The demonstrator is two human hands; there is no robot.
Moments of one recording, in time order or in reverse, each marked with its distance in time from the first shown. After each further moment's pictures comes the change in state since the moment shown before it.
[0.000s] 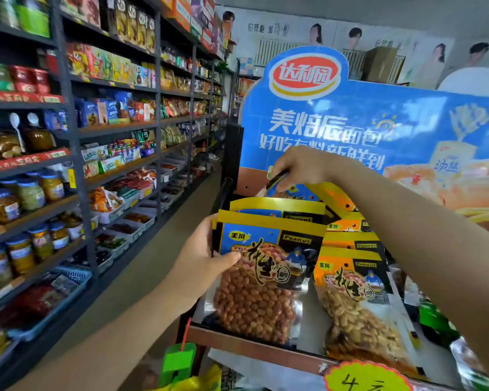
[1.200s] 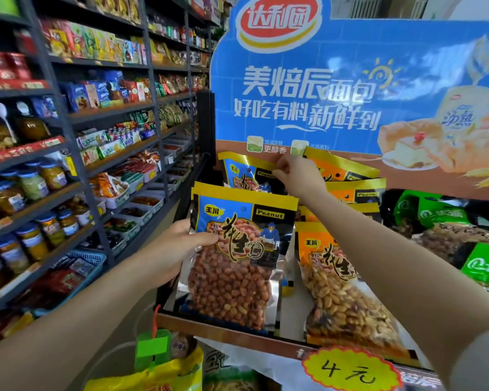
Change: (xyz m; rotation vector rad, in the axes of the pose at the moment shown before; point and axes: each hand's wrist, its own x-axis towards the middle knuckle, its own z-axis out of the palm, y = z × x) left_hand 0.027 -0.010 0.016 0.020 -0.057 -0.442; right_hand 0.000 0.049 0.105 0.340 0.445 0.426
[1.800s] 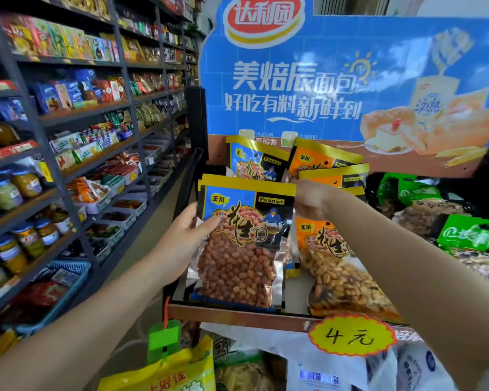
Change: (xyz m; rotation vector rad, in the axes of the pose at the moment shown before) left_hand 0.001 -0.012 0.001 0.002 -0.017 0.144; right_hand -0.053 0.009 -0.011 0.874 -0.590 0.376
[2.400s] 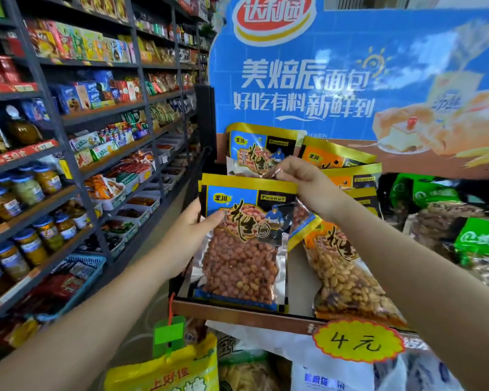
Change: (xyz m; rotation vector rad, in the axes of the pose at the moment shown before) left_hand -0.001 0.005 0.001 0.133 0.031 0.138; right_hand -0.006 0.003 0.005 -0.165 0.067 -0.562
